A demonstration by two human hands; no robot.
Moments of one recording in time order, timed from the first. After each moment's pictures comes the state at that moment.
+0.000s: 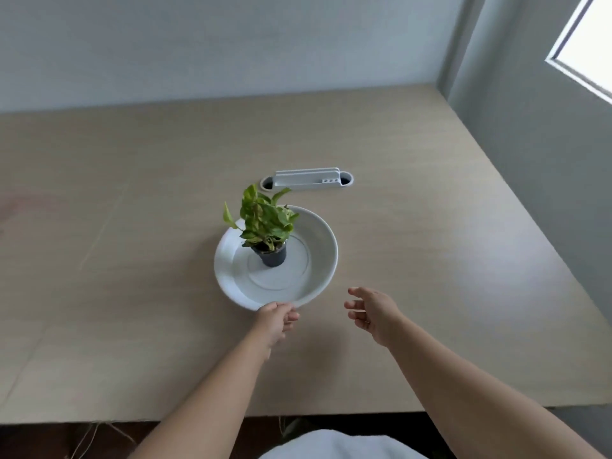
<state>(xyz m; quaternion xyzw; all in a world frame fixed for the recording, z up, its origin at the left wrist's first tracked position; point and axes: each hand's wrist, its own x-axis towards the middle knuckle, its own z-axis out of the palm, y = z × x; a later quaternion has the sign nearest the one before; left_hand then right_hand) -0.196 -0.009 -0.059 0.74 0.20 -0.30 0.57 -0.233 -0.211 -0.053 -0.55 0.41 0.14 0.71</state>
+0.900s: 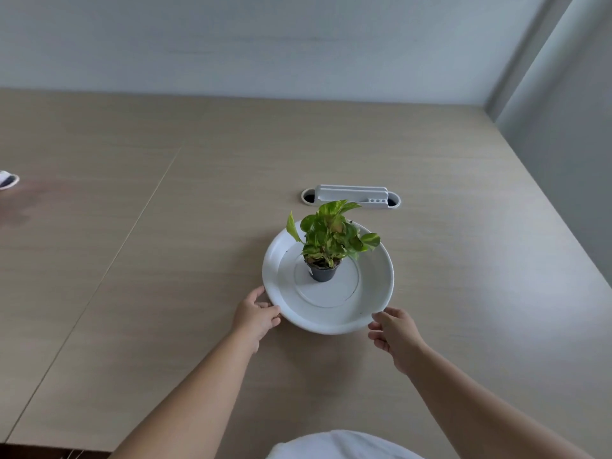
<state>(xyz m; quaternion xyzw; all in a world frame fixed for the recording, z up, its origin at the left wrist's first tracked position) -0.092 0.101 -0.087 0.72 0.25 -0.18 0.62 -0.170 -0.150 -0.070 -0.62 0.40 0.11 0.67</state>
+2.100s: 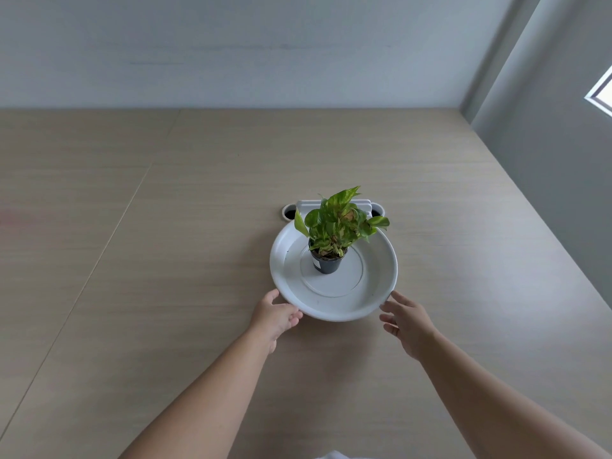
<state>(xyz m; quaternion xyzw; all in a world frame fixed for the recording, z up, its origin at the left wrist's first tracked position) -0.041 0.035 -0.065 0.67 0.22 -0.27 0.66 -0.115 -0.206 -0.063 -0.58 0.41 0.07 0.70</state>
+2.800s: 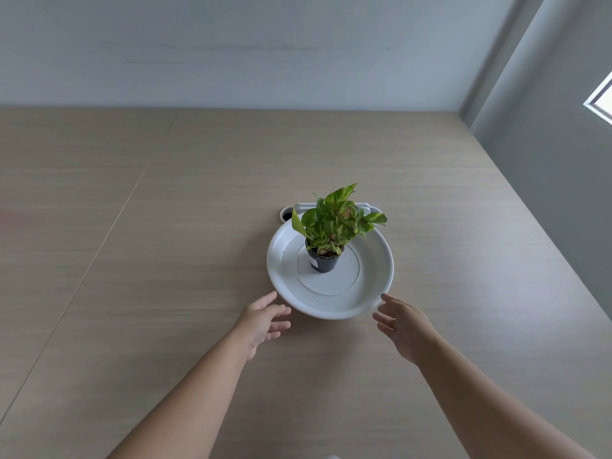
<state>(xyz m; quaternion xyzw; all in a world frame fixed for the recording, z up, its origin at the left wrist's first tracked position) -0.039 0.060 -0.053 0.68 0.17 -0.34 0.63 -0.112 -0.204 -0.052 -0.50 0.43 0.05 0.75</state>
